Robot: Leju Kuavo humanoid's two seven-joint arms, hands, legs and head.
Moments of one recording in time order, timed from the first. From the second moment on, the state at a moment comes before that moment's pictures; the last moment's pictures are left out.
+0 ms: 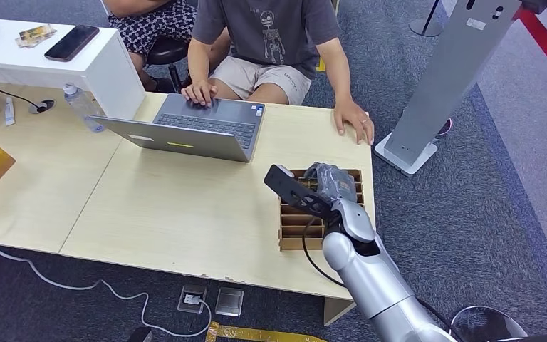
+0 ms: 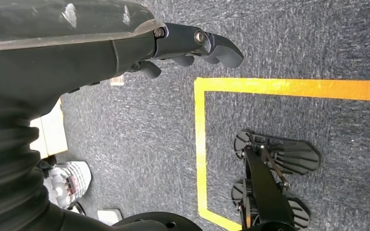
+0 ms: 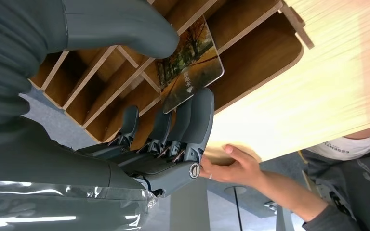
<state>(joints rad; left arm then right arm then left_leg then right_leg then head) -0.11 0.09 -1.15 -0.19 1.32 0.15 0.09 -0.62 0.14 0.71 -0.97 0.80 -0.05 0.54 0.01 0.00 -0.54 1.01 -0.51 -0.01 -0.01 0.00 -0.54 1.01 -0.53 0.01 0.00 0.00</state>
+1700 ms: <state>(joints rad) -0.11 0.09 -1.17 -0.19 1.34 0.16 0.08 -0.59 0.12 0.69 -0.99 0.82 -0.06 0.53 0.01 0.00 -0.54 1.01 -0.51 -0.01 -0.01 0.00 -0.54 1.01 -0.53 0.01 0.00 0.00</state>
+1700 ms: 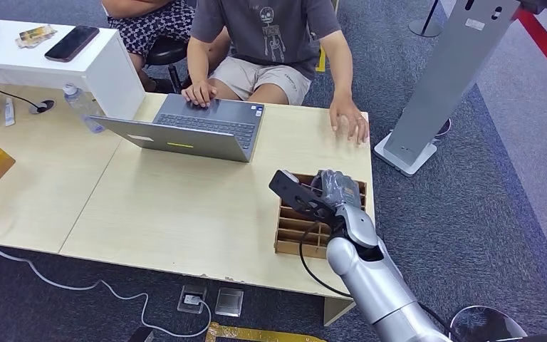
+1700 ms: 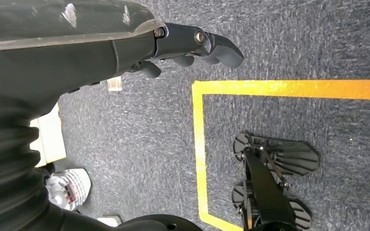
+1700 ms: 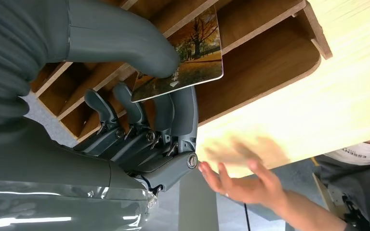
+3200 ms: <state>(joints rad) -0.12 0.09 -1.18 -0.19 1.32 0.12 0.07 -1.00 0.20 0.63 -0.64 0.77 -0.20 0.18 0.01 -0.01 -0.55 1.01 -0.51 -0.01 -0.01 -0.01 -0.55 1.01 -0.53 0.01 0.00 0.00</state>
